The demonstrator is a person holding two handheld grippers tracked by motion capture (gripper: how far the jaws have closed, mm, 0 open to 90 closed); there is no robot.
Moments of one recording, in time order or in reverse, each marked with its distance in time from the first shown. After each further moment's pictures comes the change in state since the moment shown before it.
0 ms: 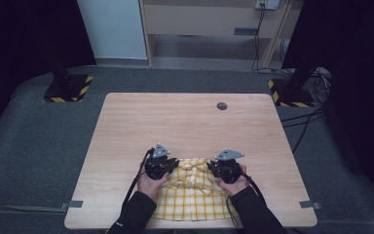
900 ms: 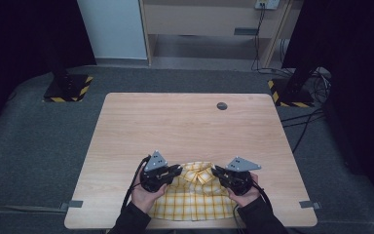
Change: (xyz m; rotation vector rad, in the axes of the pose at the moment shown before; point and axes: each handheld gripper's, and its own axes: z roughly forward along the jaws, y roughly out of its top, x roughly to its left) left arm -0.045 0.004 -0.059 -0.091 -0.092 0.090; right arm 0.019 -0.005 -0.063 -0.136 0.056 -0.026
